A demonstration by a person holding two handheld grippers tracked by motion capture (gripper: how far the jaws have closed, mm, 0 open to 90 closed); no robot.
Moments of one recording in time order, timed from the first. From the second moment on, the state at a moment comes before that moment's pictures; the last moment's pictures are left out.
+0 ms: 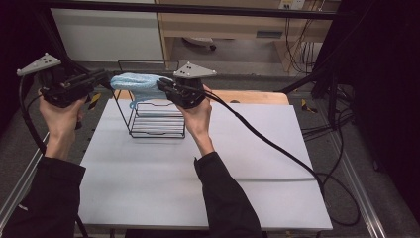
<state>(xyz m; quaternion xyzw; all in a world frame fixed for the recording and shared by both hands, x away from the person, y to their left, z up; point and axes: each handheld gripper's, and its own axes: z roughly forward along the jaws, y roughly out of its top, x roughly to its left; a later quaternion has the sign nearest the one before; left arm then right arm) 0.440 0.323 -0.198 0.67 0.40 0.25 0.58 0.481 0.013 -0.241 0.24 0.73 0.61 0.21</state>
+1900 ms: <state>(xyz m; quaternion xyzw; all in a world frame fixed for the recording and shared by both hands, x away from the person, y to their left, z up) 0.463 0.296 -0.274 0.74 0.42 0.22 0.48 0.494 0.015 -0.277 0.28 0.77 0.56 0.15</state>
